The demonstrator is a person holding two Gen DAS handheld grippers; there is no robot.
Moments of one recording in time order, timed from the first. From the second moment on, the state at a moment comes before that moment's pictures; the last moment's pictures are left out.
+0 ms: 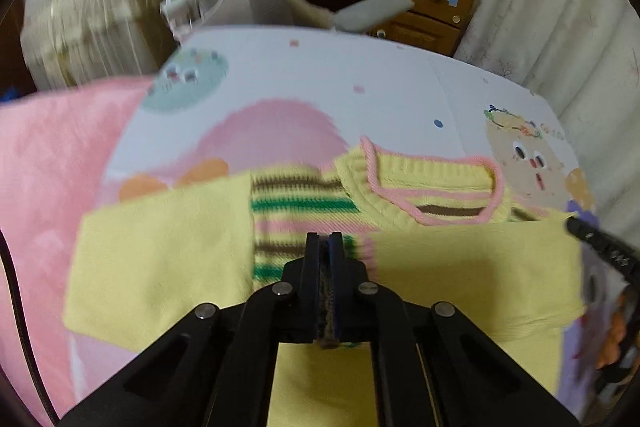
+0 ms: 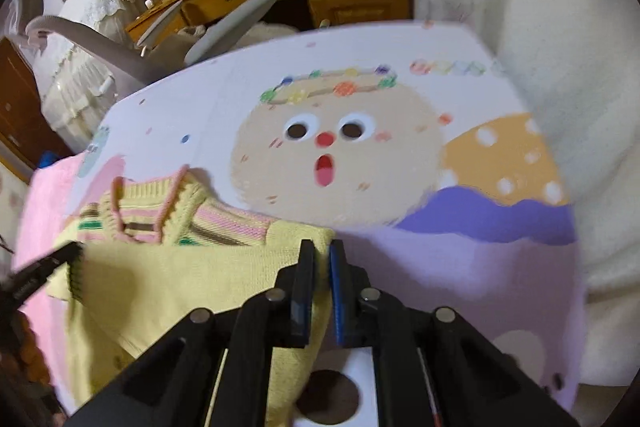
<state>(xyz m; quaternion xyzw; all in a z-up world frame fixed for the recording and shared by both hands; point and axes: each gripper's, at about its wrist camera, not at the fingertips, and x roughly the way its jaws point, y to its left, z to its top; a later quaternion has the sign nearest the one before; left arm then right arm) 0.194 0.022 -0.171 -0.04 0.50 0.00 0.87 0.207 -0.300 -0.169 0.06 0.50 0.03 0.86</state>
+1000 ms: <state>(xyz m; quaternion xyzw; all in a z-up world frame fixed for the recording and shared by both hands) 0.169 -0.041 -0.182 -0.03 0.54 -0.06 0.84 0.129 -0.245 -0.160 -0.01 0.49 0.06 0.87</state>
